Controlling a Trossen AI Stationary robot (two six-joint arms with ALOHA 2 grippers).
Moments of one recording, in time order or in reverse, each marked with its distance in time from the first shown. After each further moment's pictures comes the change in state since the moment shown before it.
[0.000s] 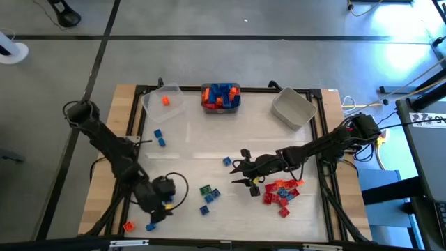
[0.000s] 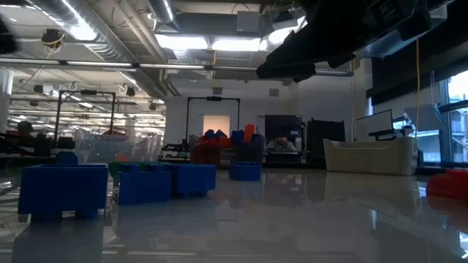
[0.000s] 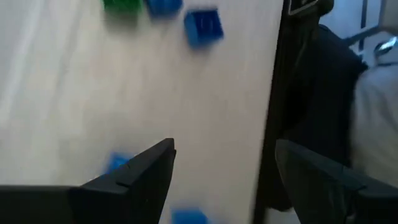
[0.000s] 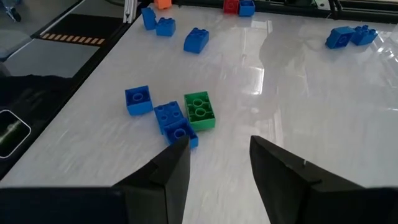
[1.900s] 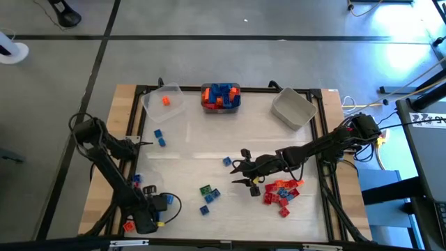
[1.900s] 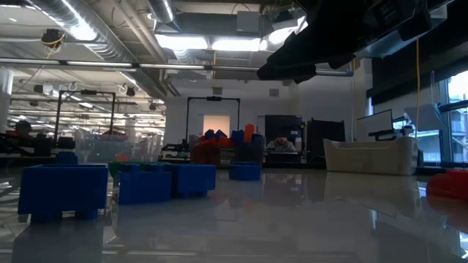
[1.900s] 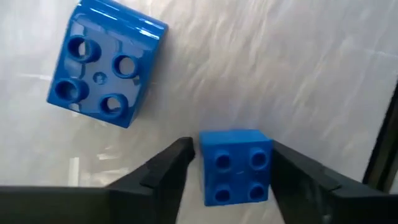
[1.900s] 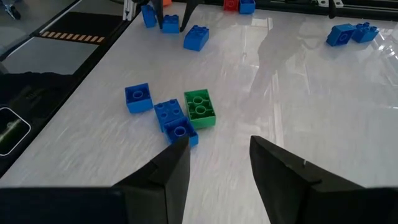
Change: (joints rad) left arm -0.212 0.318 0.006 -0.101 0.054 -0.124; right arm 0.000 0.000 0.001 -0.008 -0.001 0.001
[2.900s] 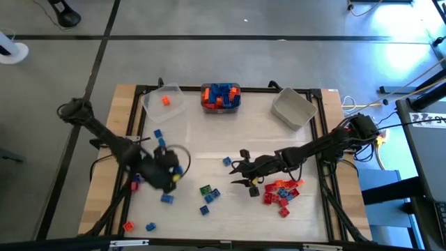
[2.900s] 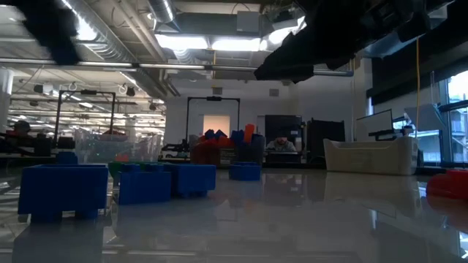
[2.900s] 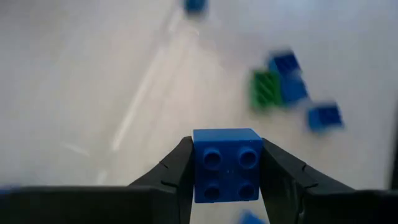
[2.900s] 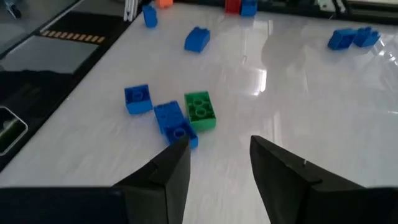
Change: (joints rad) left arm 0.400 -0.429 0.089 -0.272 -0.361 0.272; right arm 0.001 0.015 0.001 0.023 0.000 -0.018
